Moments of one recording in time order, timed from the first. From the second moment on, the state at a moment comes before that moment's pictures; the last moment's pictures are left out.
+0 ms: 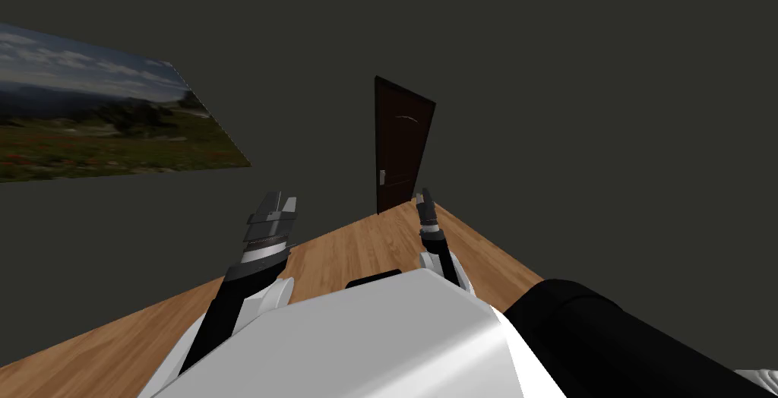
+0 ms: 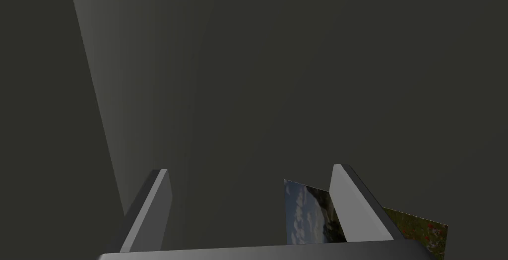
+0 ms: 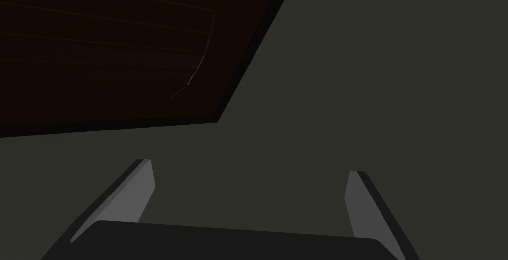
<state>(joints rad) 0.54 -0.03 0.07 -2.26 0.08 -0.48 0.10</state>
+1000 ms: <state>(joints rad) 0.43 -0.07 0.07 -2.06 -0.12 -0.46 -0.09</state>
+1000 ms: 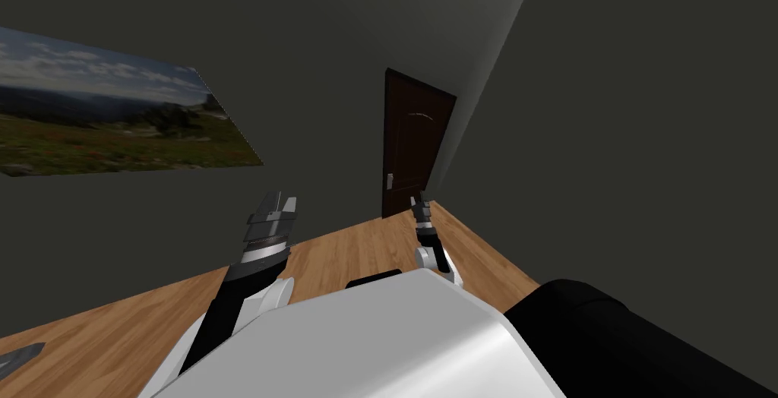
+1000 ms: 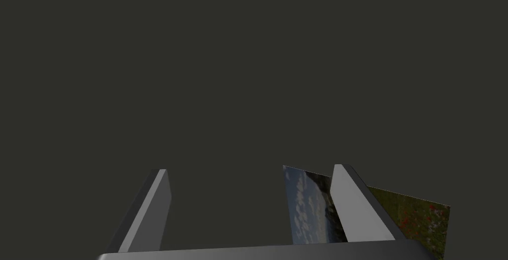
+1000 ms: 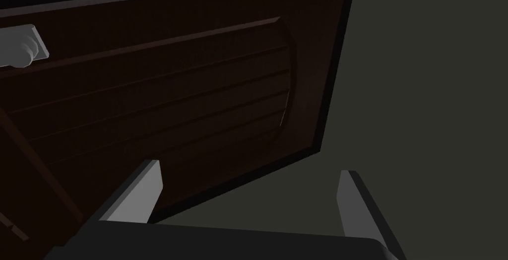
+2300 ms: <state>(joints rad) 0.28 -0.12 0.06 -1.77 -0.42 -0.45 -0.38</state>
